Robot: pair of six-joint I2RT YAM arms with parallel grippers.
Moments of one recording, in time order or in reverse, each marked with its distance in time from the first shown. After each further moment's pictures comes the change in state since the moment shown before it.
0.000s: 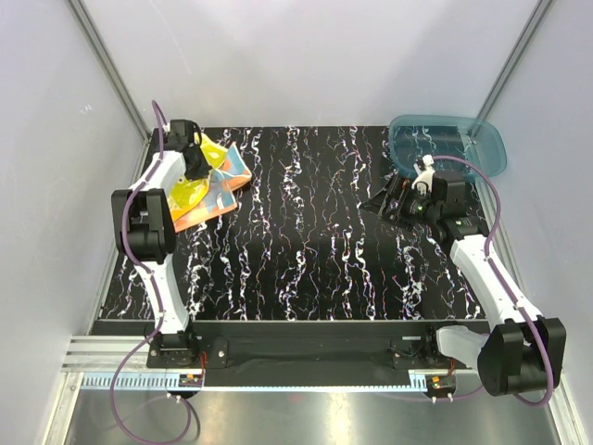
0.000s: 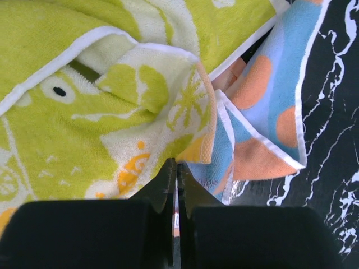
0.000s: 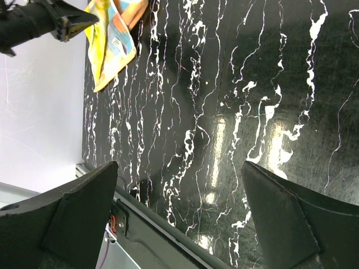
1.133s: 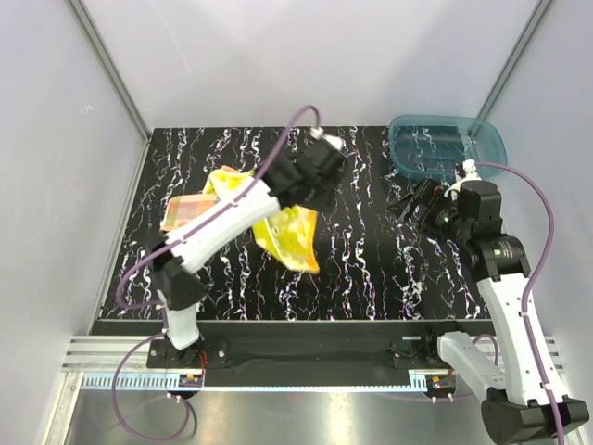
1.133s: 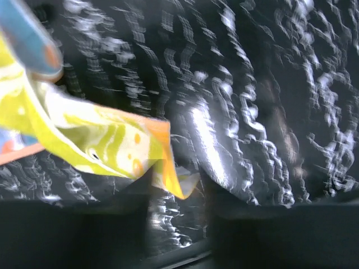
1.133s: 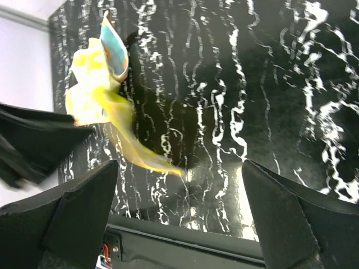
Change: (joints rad) left arm -0.921 -0.245 0.315 -0.559 -0.270 -0.053; right arm 0.008 -0.285 0.201 -0.460 0.331 0.022
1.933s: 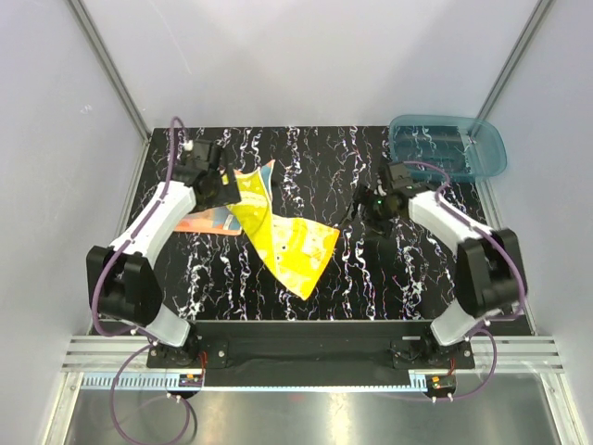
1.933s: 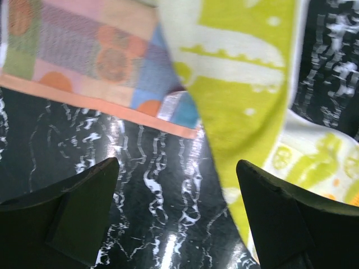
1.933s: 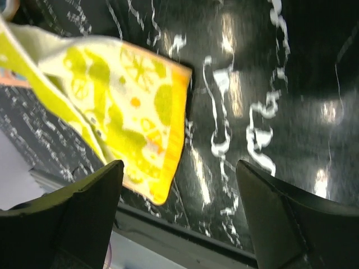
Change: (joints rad) left arm 0.629 -0.283 -0.650 0.274 0.106 0.009; right arm 0.183 0.742 0.043 0.173 -0.103 0.056
